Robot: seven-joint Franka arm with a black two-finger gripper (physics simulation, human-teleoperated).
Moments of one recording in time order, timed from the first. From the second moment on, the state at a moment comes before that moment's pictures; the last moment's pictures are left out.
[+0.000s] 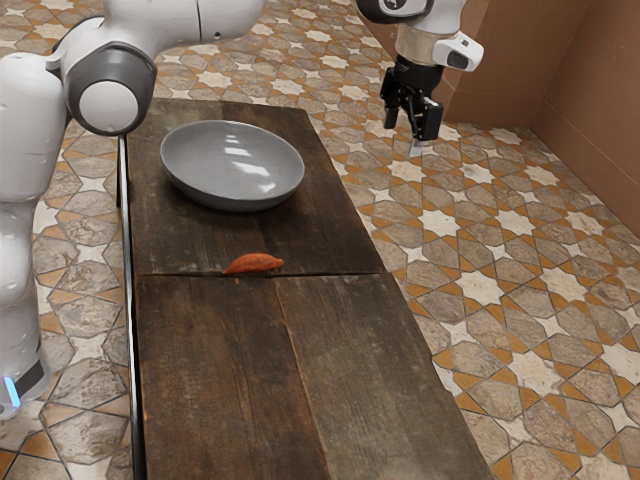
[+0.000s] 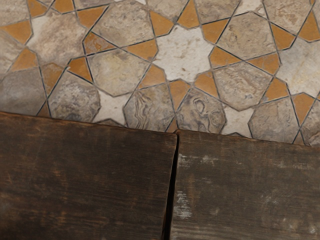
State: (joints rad) arm 0.08 0.26 -0.07 -1.09 0.02 1.45 -0.11
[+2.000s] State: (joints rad) arm -0.12 -0.50 0.17 -2.41 0.01 1.82 -0.10
